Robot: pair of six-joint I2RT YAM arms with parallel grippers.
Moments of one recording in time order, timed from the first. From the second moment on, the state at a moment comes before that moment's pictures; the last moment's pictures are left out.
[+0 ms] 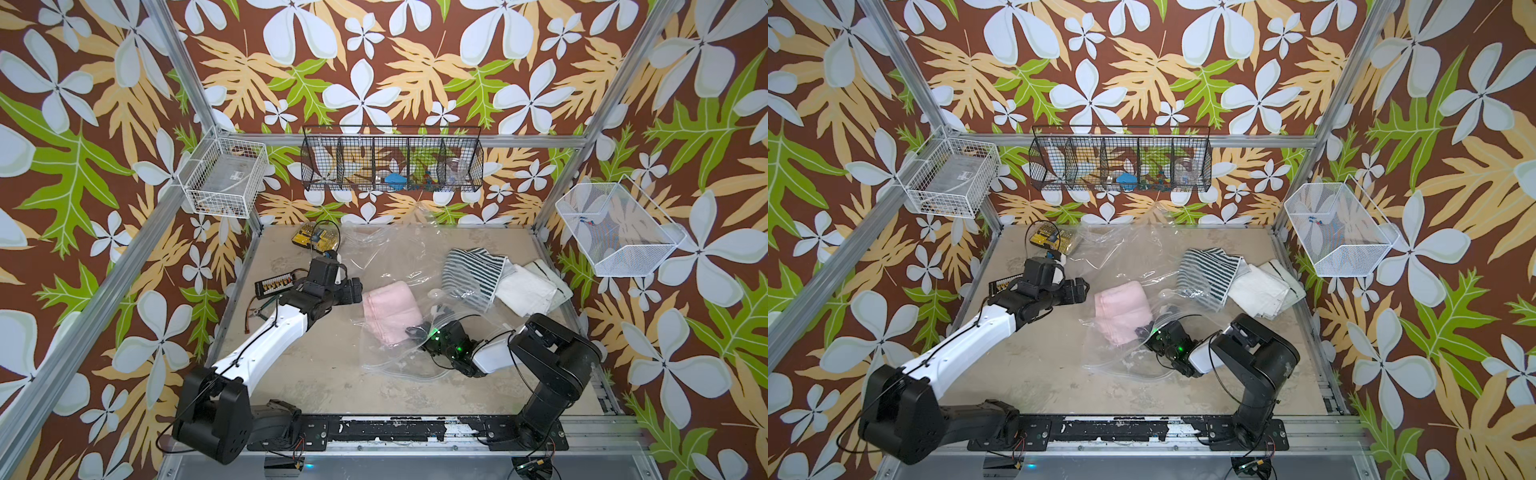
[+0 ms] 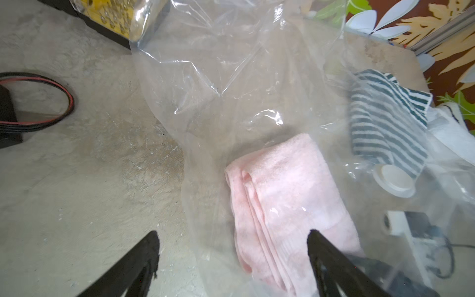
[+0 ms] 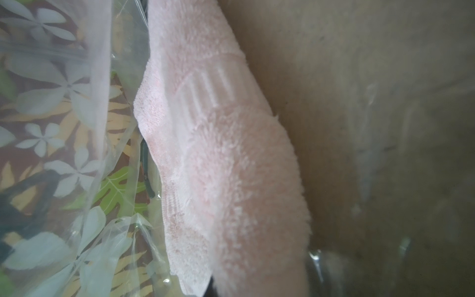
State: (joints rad) left arm -0.37 1.27 0.94 -0.42 0.03 -0.40; right arm 0.74 1.75 0.47 0.73 -0.09 1.28
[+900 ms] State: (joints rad) left arm -1.05 1.37 1.10 -0.63 -0.13 0.02; right arm 0.75 1.80 0.53 0.77 -0.12 1.28
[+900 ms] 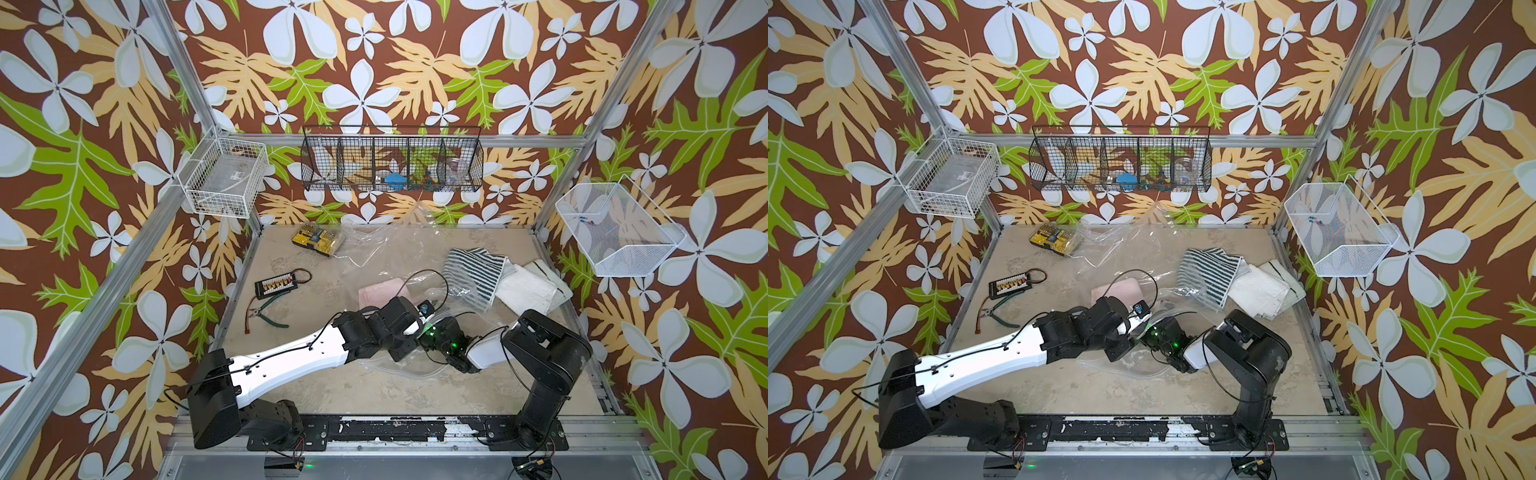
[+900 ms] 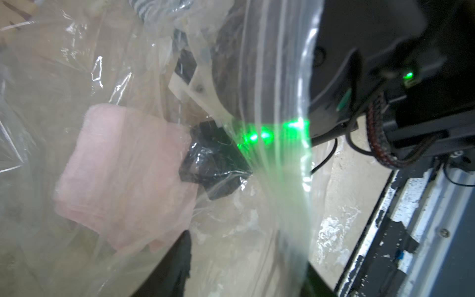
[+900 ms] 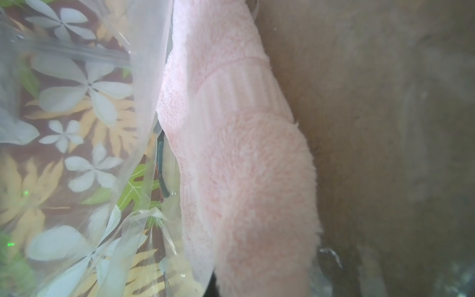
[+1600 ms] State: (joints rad) left arm -1.06 1.32 1.03 -0.53 -0.25 0.10; right arm 0.79 2.05 0.90 0.81 -0.01 1.18
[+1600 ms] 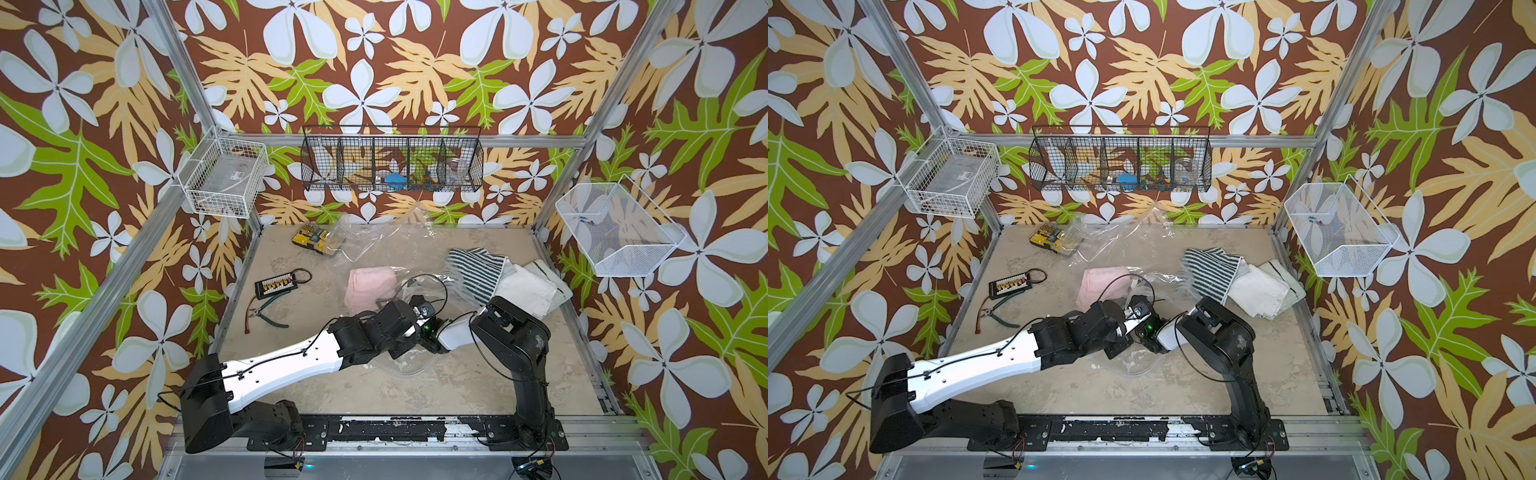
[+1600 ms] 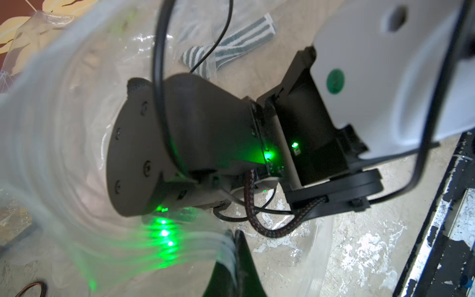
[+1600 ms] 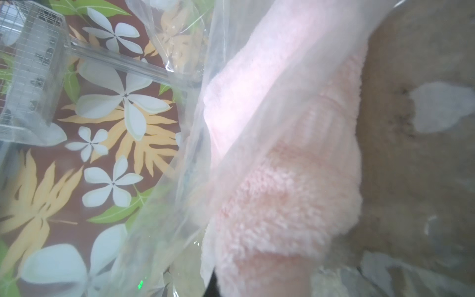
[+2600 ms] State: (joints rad) left arm -0.90 1.28 0.93 -0.44 -0.25 -0.10; right arm 0.84 0.97 0.53 -0.10 0.01 0.85
